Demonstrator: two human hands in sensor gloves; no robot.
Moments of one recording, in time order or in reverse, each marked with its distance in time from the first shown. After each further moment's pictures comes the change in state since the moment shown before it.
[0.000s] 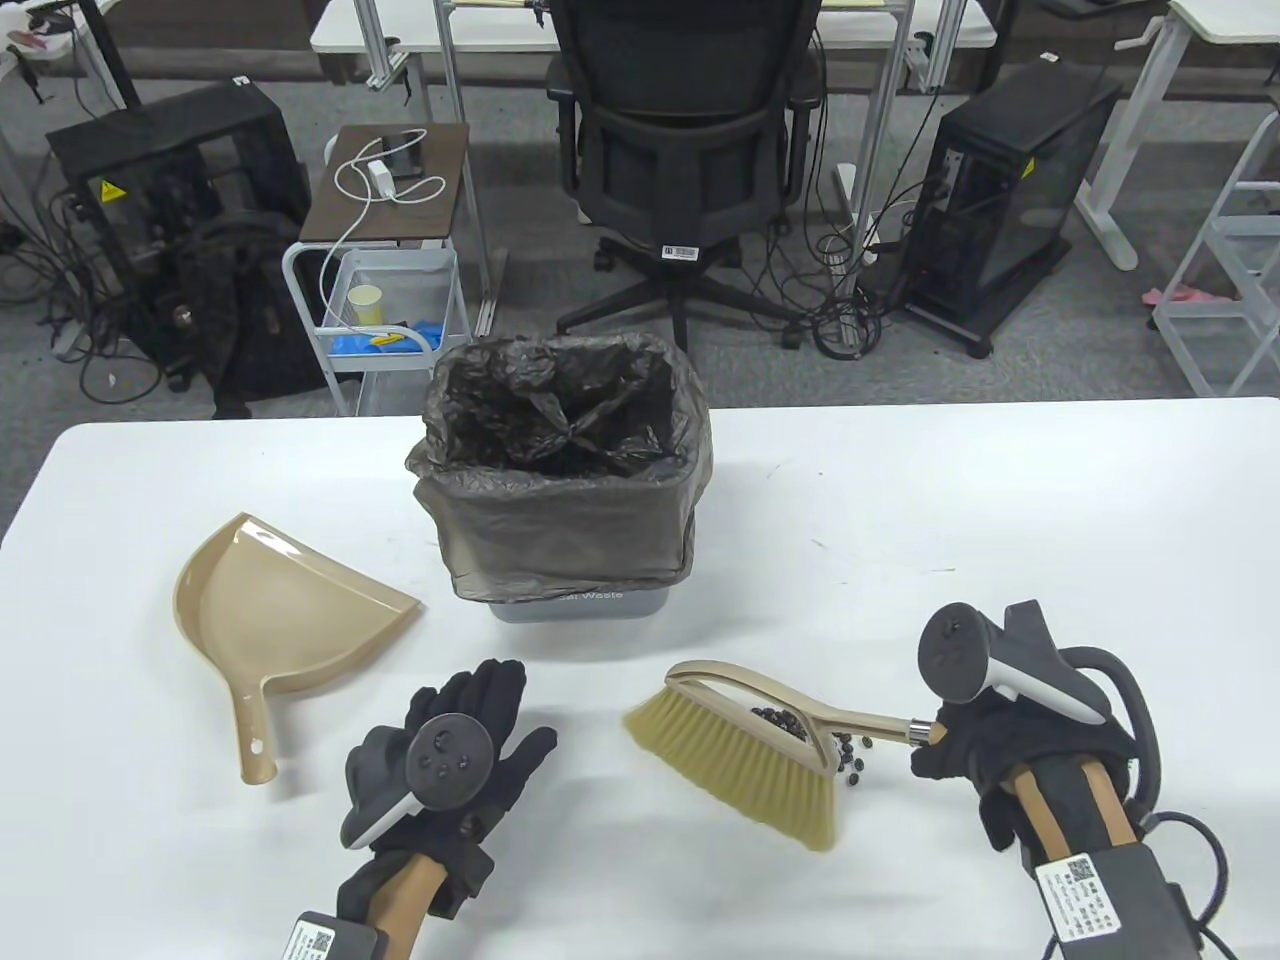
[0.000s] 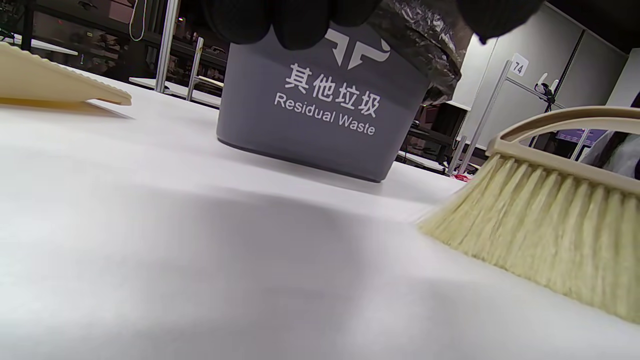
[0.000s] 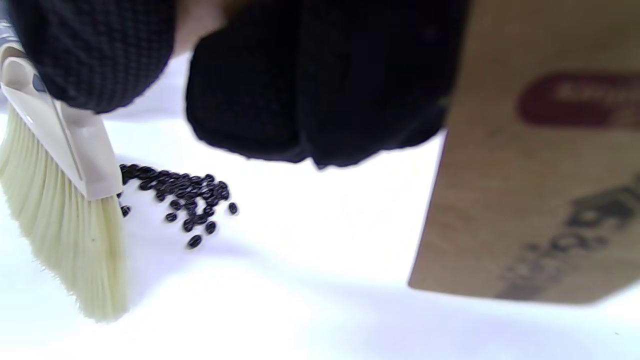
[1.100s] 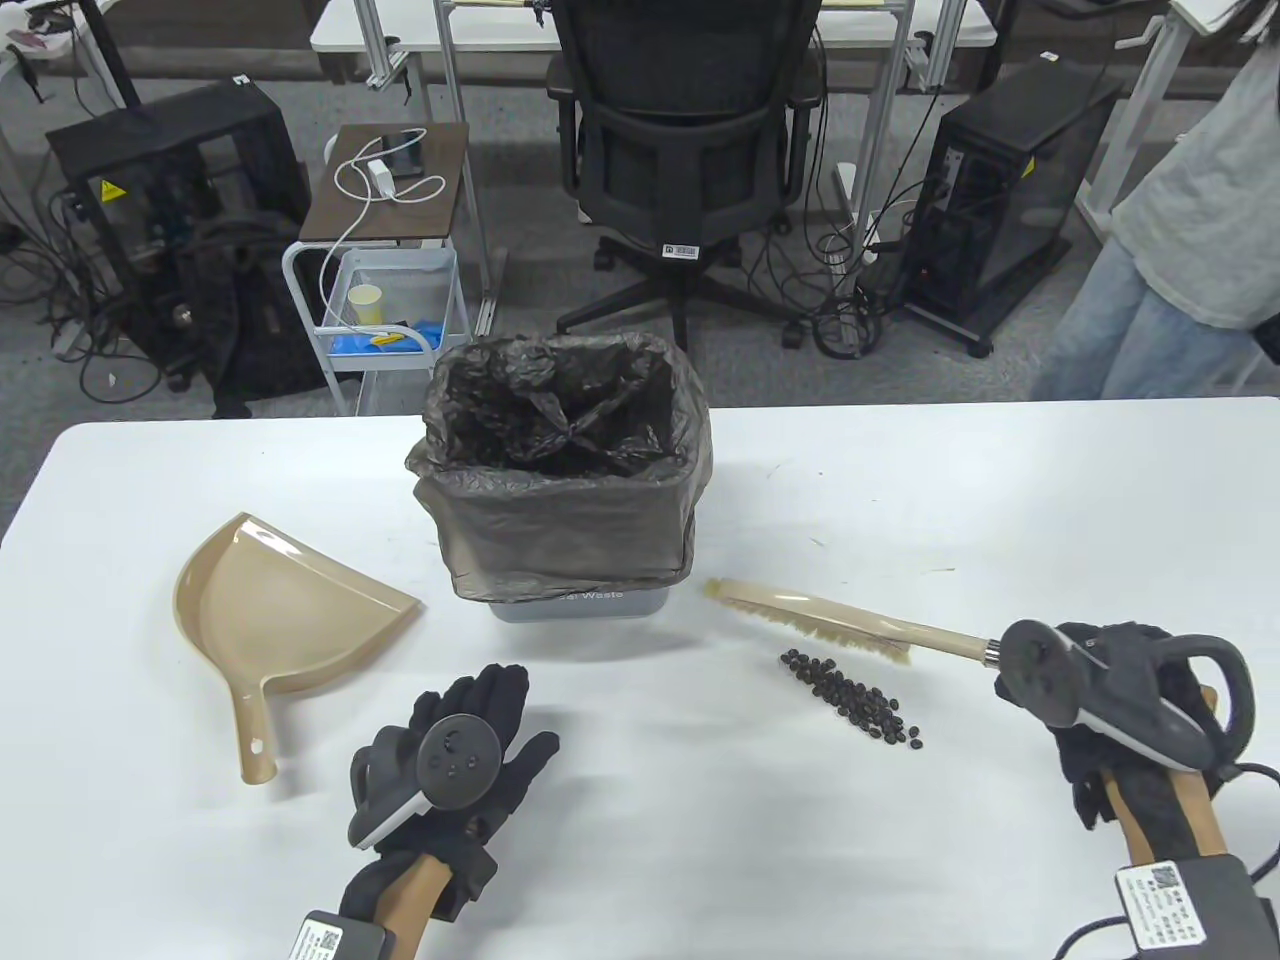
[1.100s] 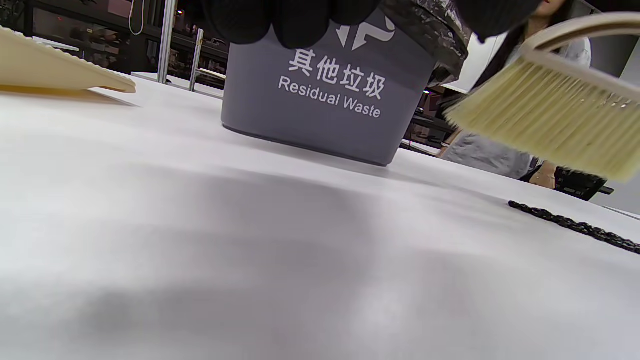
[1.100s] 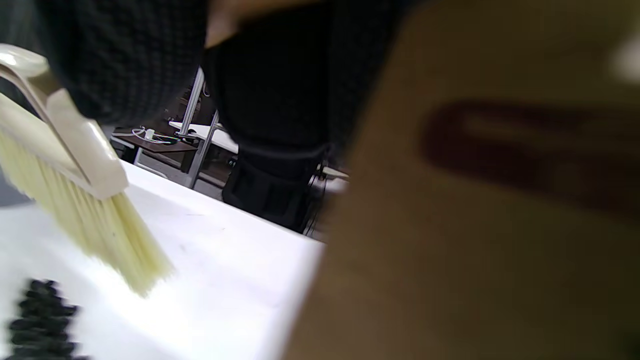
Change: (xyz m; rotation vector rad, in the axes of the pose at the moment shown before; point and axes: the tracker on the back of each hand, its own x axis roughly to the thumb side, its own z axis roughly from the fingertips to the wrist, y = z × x) left_hand 0.002 -0.006 -0.001 -0.030 0.008 -0.025; right_hand -0.021 -0.019 0.026 -0.671 0.011 0.346
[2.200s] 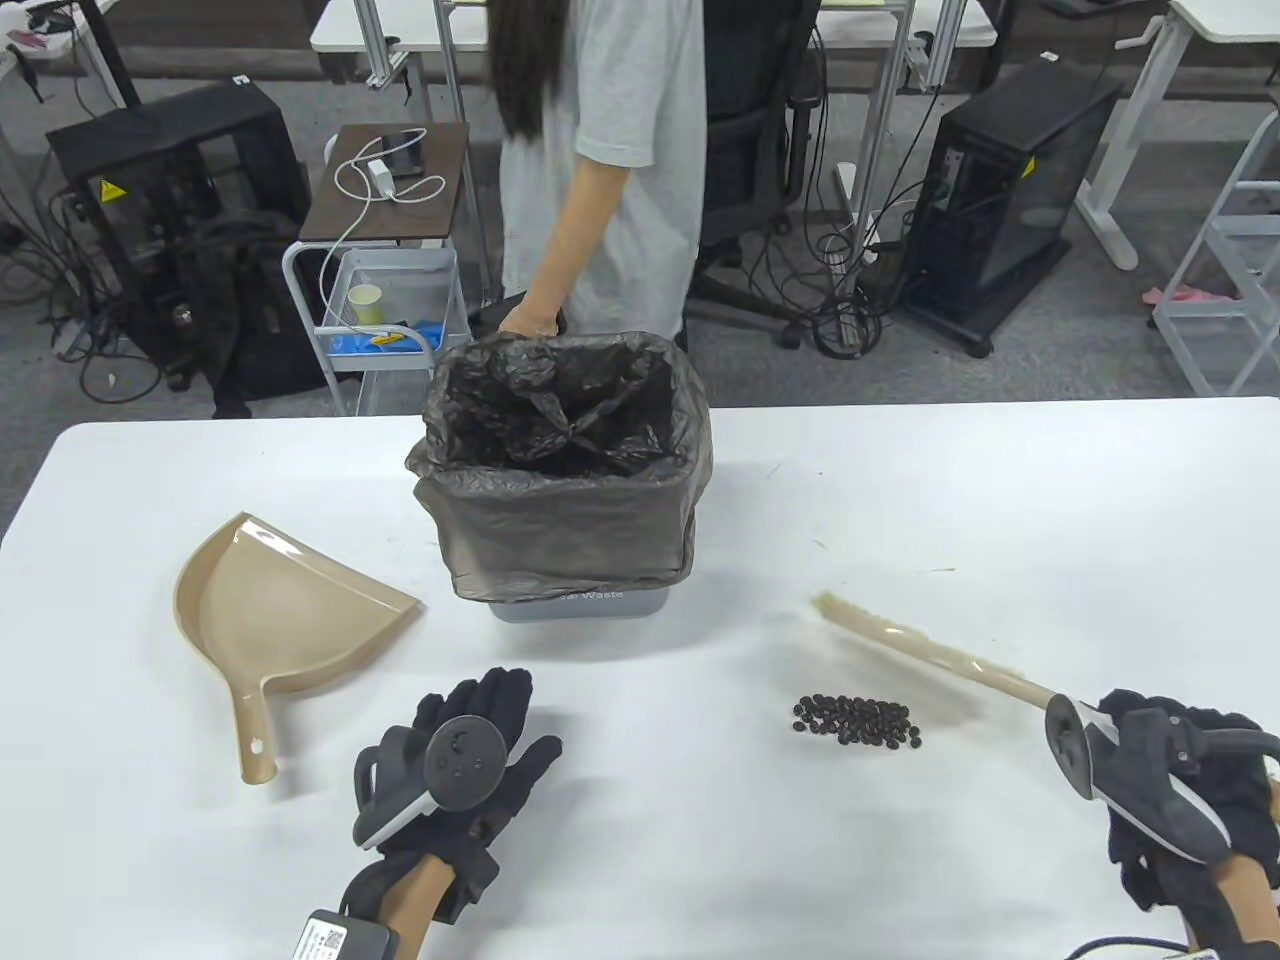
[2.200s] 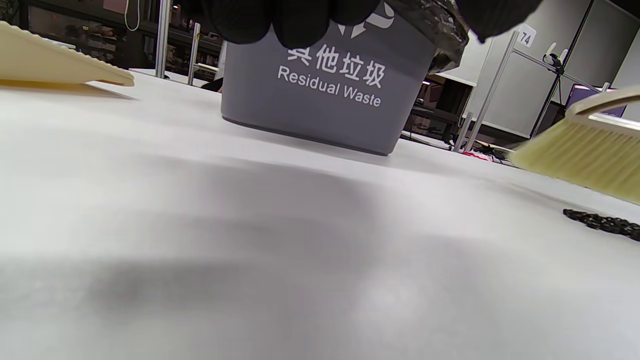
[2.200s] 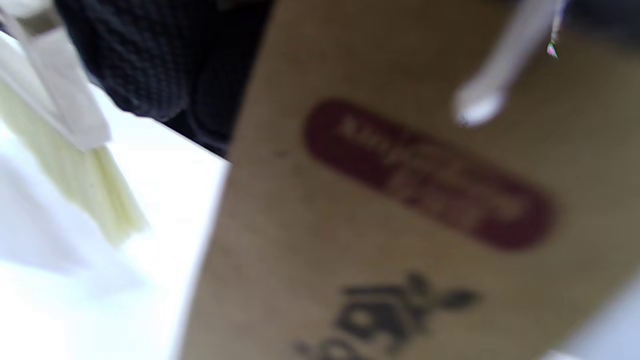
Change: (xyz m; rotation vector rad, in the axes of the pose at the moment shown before) left_hand 0.003 -0.003 -0.001 -0.024 -0.001 -0.022; right_hand -0.037 0.041 0.053 0.278 0.267 0.168
